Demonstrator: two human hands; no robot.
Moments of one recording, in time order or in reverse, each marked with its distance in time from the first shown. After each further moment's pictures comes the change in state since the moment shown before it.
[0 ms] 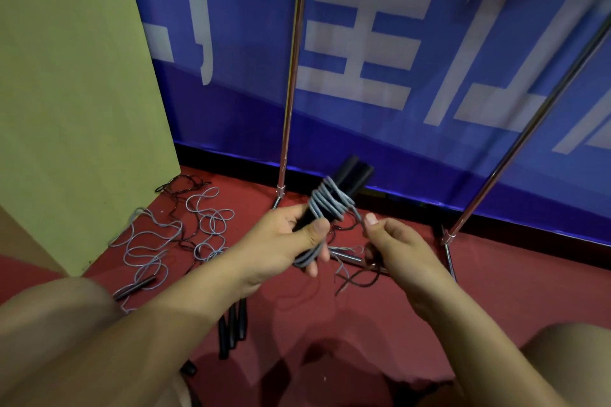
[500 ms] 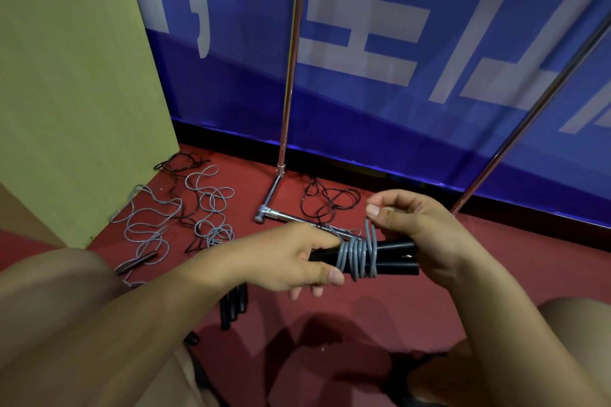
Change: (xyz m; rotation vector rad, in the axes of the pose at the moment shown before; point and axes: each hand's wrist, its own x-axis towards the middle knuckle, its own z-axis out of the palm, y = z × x) left_hand -0.010 -0.009 0.002 0.542 -0.464 -0.093; right_hand -0.005 -0.015 -0.024 0.181 -0.190 0.030
